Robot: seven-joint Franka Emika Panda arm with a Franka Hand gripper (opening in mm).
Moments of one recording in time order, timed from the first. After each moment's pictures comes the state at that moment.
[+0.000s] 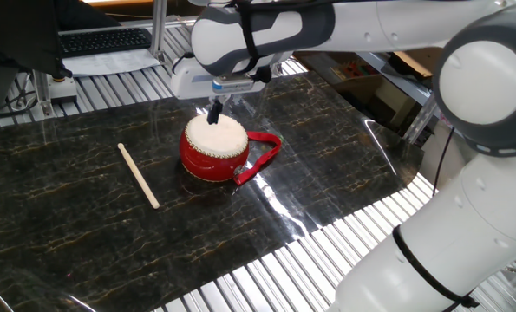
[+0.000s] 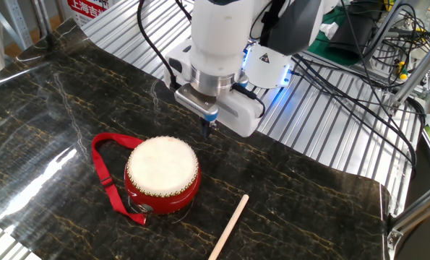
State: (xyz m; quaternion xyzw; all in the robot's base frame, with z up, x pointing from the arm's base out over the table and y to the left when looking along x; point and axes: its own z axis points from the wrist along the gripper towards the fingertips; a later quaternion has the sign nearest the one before) arm 0.501 0.031 0.270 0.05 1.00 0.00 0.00
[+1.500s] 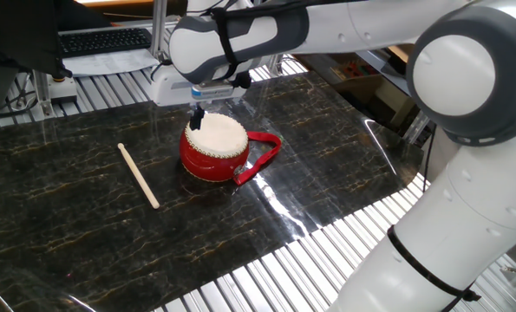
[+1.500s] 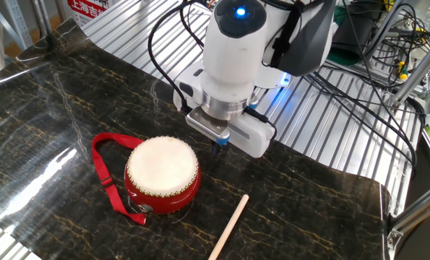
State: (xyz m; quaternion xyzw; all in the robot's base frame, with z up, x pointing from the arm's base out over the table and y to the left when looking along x) arm 0.515 0.065 0.249 0.04 1.00 0.00 -0.01
